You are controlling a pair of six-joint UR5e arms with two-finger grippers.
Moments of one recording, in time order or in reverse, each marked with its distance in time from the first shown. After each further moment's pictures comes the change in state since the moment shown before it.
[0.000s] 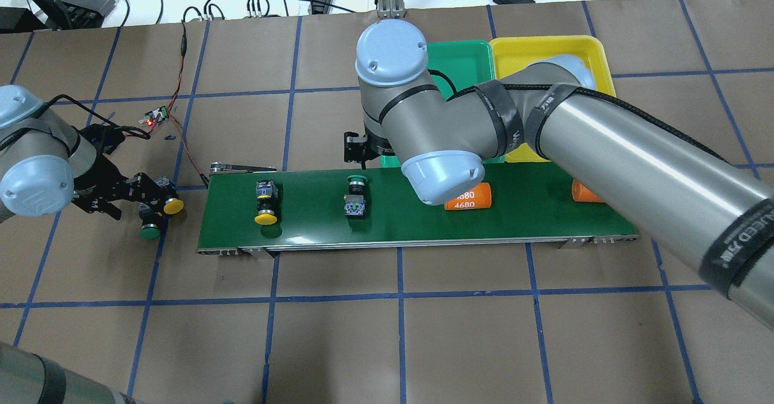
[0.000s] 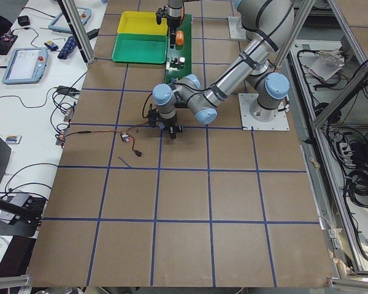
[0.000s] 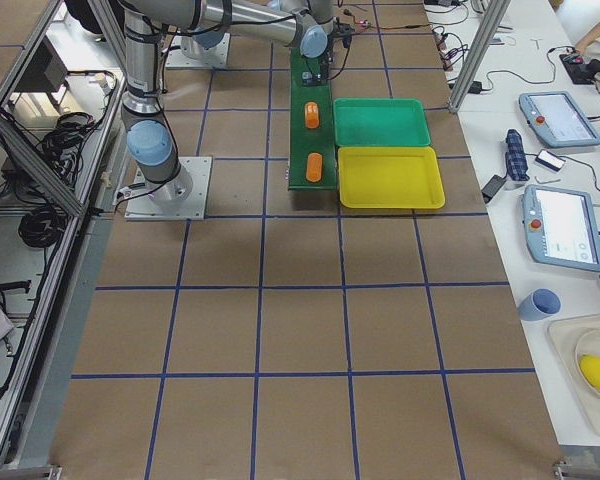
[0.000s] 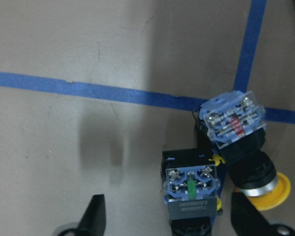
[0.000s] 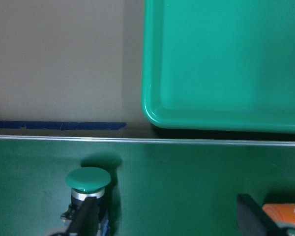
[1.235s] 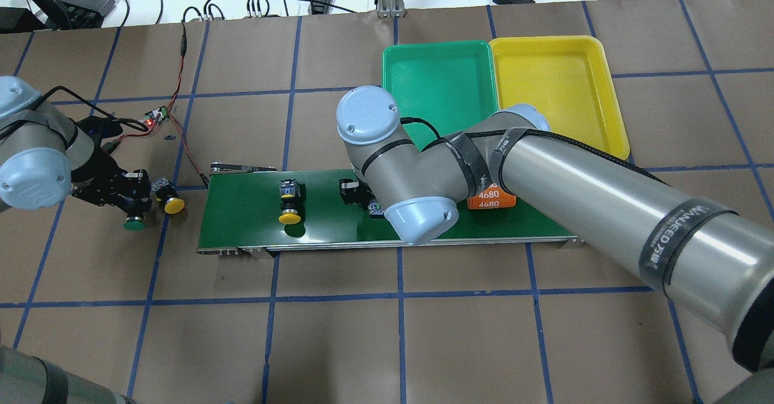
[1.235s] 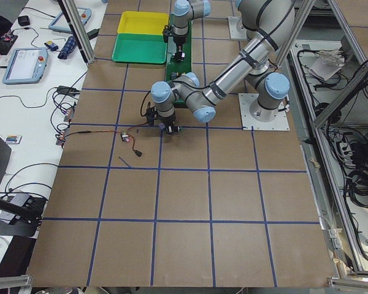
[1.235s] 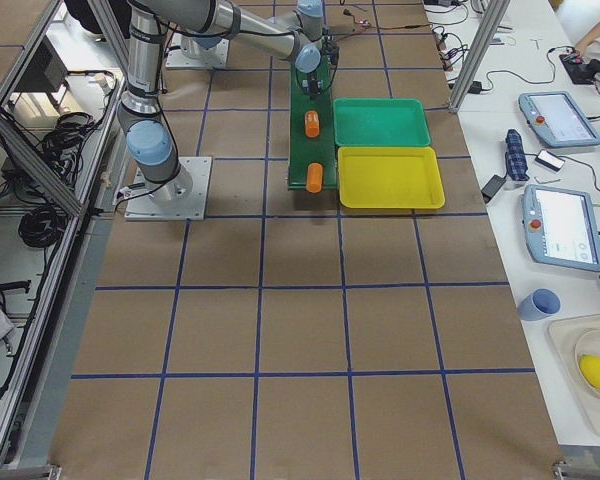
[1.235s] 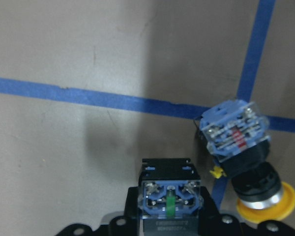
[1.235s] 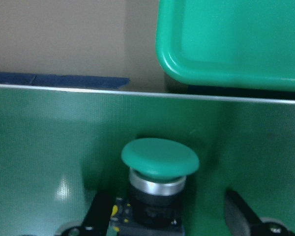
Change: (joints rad) left arm -0.016 0.031 0.037 -0.038 0.000 -0.009; right arm 0.050 0.057 0.091 -0.036 -0.040 0.022
